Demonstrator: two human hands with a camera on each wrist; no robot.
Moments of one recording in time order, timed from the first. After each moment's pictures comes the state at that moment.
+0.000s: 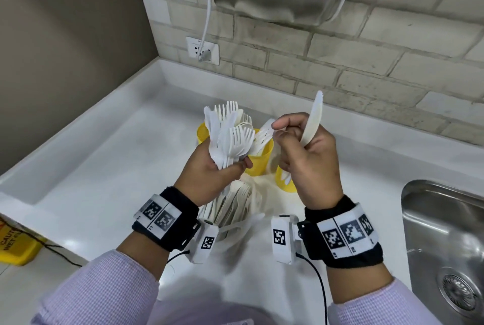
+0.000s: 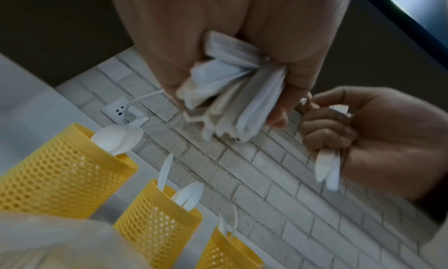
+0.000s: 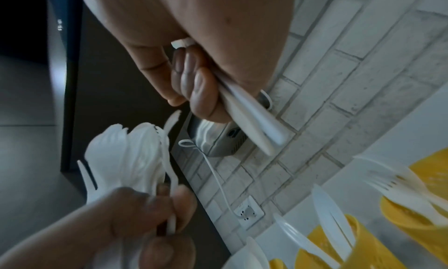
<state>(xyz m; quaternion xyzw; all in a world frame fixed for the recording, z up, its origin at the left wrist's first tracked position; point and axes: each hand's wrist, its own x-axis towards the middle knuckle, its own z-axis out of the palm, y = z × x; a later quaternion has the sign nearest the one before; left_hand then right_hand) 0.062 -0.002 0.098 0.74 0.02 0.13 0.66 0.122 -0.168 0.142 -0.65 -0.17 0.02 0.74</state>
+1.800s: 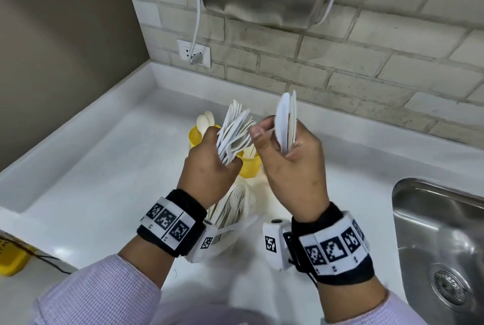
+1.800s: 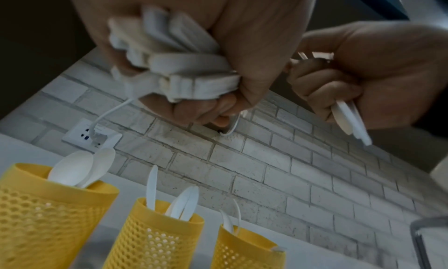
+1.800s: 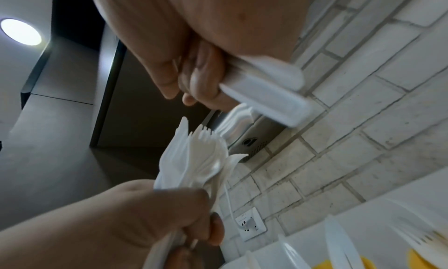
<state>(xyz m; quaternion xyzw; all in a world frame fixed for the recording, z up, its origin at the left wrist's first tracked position) 0.077 -0.018 0.097 0.87 0.15 0.21 0.42 0.104 -0.166 0.155 -0.71 -0.22 -0.06 0.66</state>
